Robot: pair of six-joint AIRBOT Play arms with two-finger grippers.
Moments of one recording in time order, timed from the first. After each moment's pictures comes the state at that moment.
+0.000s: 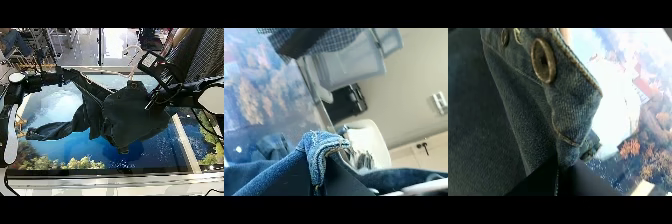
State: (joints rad) left arm 0.09 -1.87 2.00 0.17 -1.24 -1.16; right arm 0.47 -1.14 1.71 -1.64 1.40 1.05
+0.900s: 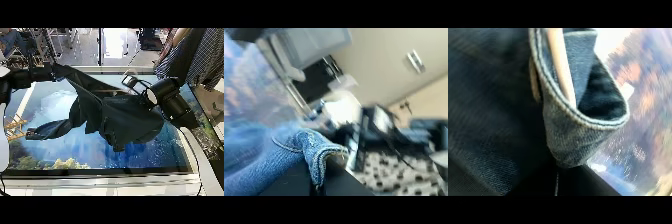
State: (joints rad) left arm 0.10 -1.73 2.00 0.11 -1.42 -1.10; right arm 0.46 -1.43 1.72 -1.95 1.47 1.30
